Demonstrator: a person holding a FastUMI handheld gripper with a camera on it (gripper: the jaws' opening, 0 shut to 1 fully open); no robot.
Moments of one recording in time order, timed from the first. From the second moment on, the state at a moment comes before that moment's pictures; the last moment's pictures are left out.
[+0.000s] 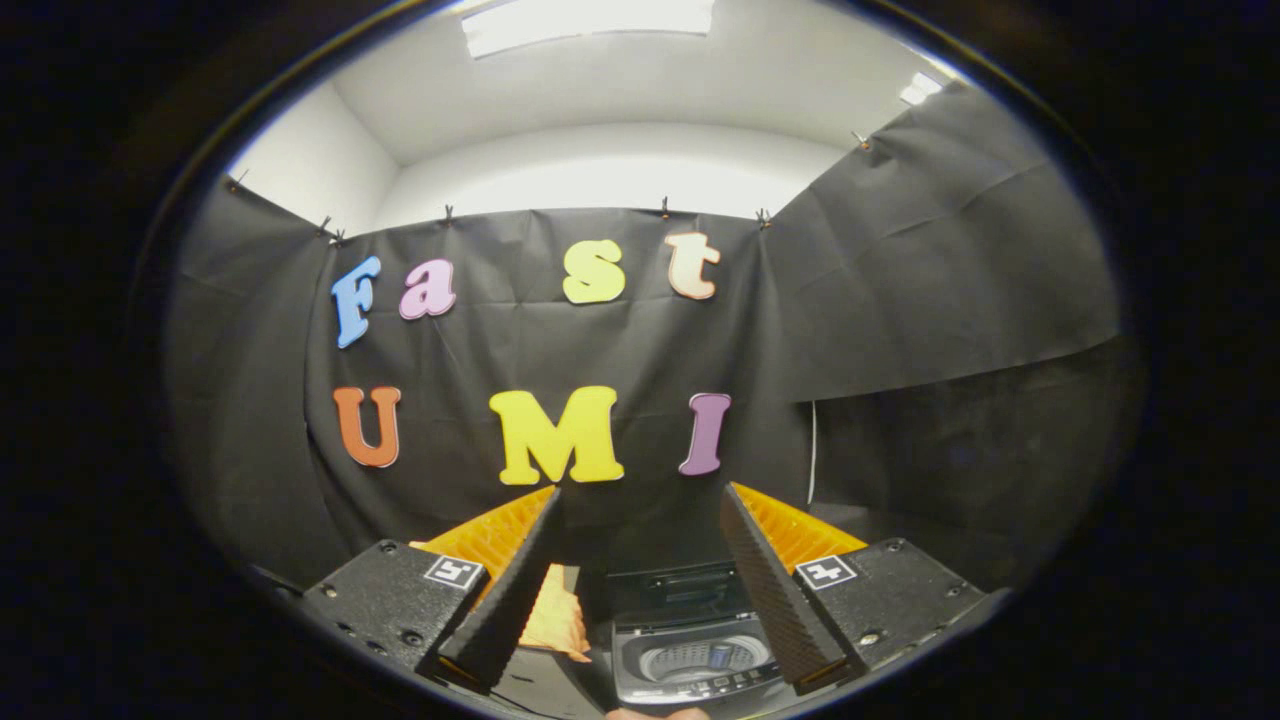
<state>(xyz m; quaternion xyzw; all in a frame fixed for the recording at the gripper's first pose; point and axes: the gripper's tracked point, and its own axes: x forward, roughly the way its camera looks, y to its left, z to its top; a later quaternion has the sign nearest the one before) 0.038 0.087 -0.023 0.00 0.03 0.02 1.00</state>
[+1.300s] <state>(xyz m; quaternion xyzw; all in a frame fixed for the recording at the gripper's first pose) 0.184 0.360 -0.258 0.00 0.46 0.17 0.87</state>
